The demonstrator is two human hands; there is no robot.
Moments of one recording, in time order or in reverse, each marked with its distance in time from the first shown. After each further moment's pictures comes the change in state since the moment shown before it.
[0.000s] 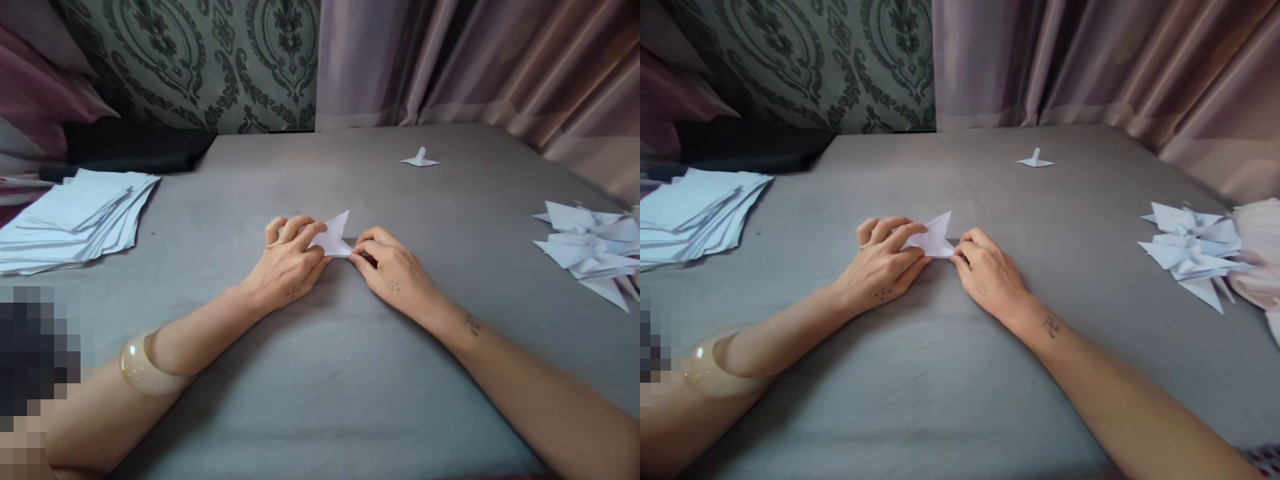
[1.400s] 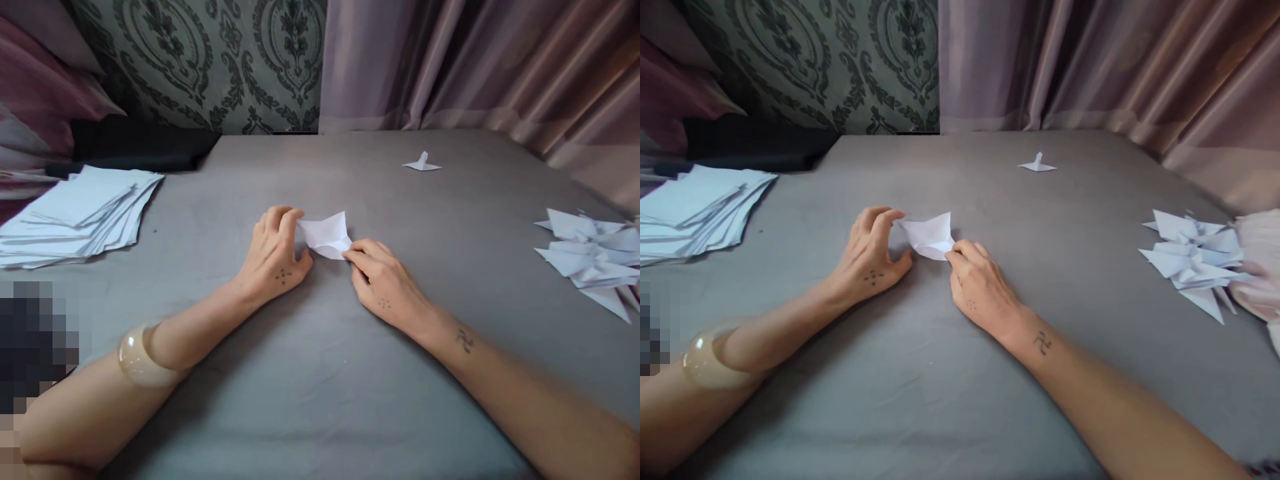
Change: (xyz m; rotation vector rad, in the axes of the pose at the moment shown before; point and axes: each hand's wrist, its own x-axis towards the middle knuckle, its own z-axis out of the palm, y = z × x) left_hand -0.003 -0.008 0.003 -0.097 -0.008 -0.417; right_hand -0.006 -0.007 0.006 -0.004 -0.005 -0.202
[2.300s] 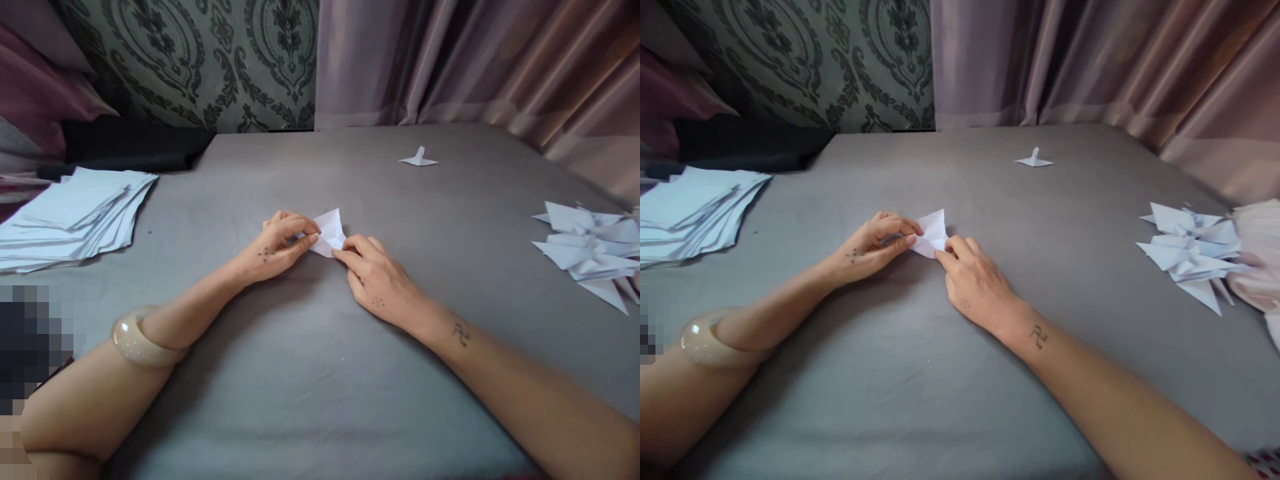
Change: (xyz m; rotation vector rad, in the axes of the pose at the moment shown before) left_hand 0.023 -0.004 -0.014 -0.458 -0.320 0.001; right_hand 0.000 -0.002 0.000 -0.055 -0.096 -0.010
